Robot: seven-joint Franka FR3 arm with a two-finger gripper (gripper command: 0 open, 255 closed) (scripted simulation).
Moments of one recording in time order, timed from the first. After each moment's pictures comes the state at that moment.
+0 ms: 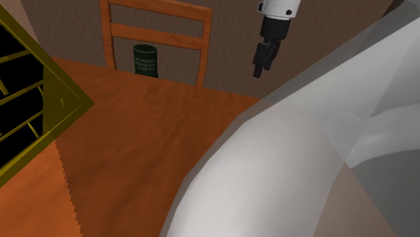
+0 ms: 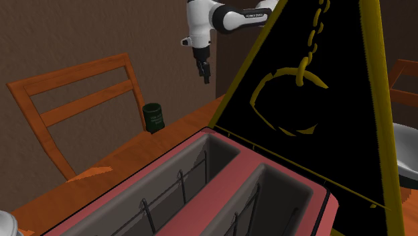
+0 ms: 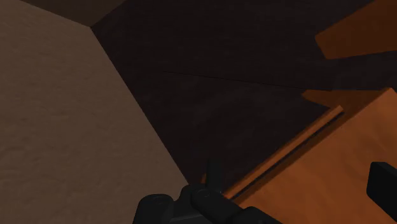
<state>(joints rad) 0.04 -0.69 0.13 -2.29 0.04 1.50 0.01</state>
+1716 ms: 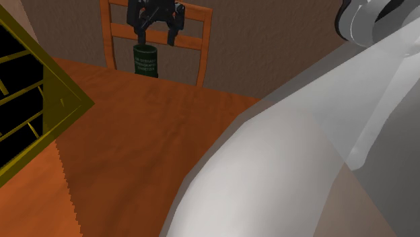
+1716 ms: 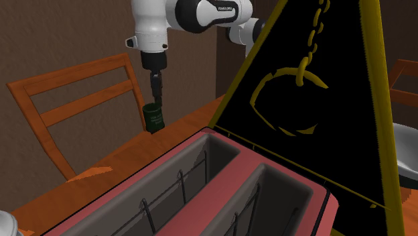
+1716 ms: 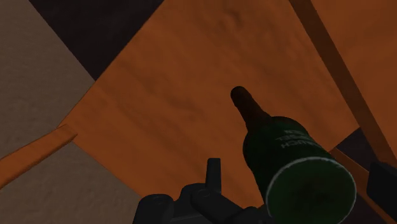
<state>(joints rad) 0.14 0.13 0.47 -1.43 -0.04 1.61 0.54</state>
